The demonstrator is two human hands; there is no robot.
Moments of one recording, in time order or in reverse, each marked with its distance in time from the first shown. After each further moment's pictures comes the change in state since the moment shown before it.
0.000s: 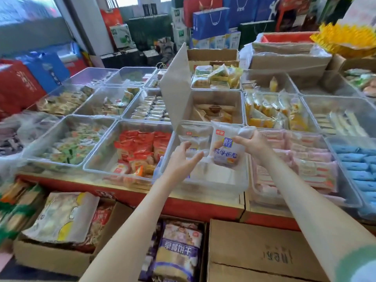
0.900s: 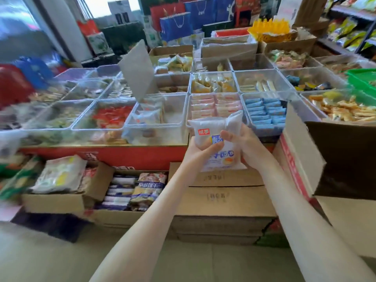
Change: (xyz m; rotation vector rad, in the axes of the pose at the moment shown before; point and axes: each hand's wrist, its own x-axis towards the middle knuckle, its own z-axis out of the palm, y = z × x) left_hand -0.338 0.148 0.189 -0.625 -0.262 0.027; right_hand -0.383 0.022 -0.189 0.233 -0.254 -0.193
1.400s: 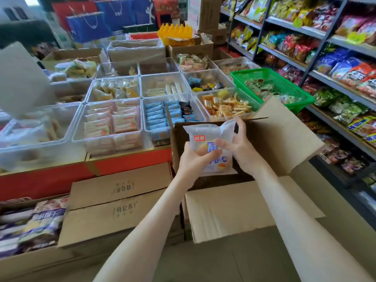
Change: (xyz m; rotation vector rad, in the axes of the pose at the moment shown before) left_hand 0.048 -0.047 0.358 0.091 -0.118 0.008; right_hand -0.166 -0.044 -0.317 -0.137 0.341 0.036
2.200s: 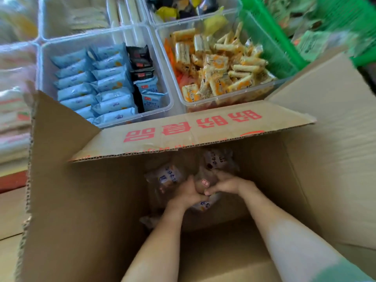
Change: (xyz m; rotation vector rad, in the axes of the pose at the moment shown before) left_hand 0.203 -0.271 0.097 0.796 -0.439 -0.640; right_hand 0.177 0.296 -0.152 -0.543 -0.459 0.900
